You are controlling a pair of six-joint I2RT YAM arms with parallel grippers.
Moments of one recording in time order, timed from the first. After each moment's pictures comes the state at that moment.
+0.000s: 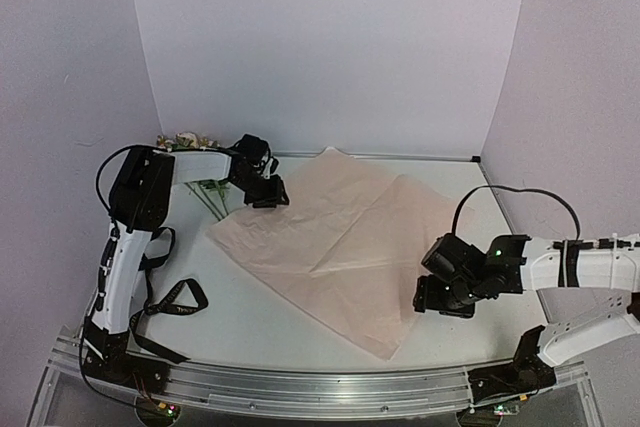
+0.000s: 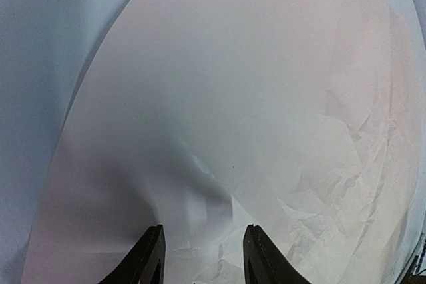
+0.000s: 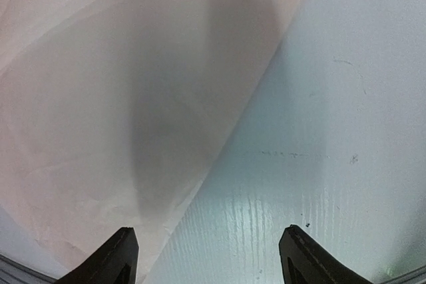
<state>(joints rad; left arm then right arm) -0.47 2.39 1.88 -0.46 0.31 -0.41 0.94 1.22 0.67 -0.69 0.22 1.05</state>
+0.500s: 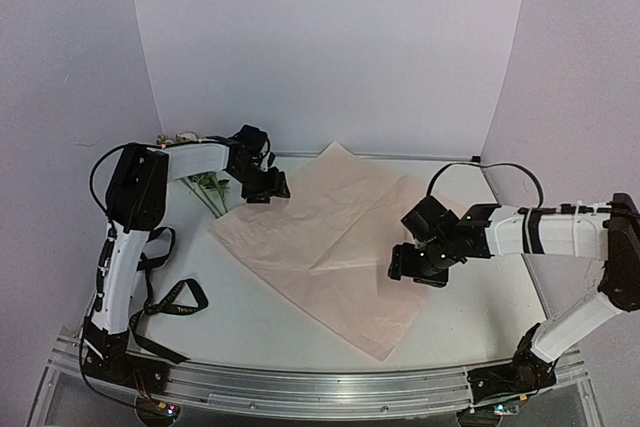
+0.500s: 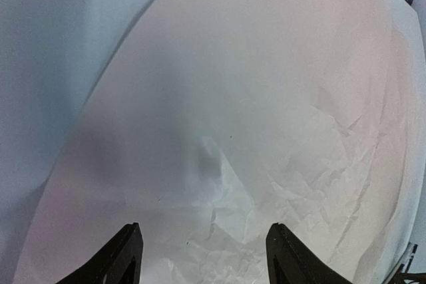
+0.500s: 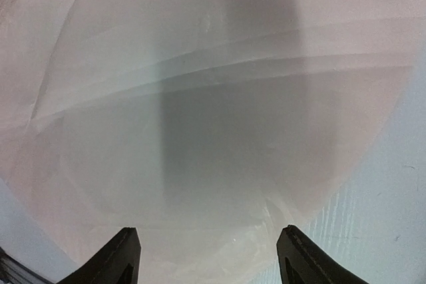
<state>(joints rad) -0.47 2.37 1.95 -0.58 0.29 -0.47 0.80 1.48 0.89 -0.56 0.11 0.87</state>
